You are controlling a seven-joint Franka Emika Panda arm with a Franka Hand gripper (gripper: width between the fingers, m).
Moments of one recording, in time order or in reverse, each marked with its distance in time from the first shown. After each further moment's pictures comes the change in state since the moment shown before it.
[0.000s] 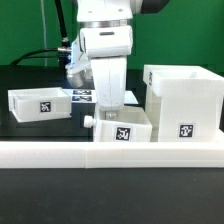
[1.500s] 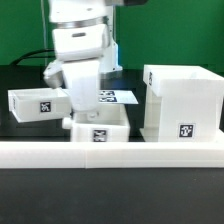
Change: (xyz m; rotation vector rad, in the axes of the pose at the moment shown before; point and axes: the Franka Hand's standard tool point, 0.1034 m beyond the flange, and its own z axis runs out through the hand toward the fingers) arm -0.045 -0.001 -0.004 0.072 0.094 0.049
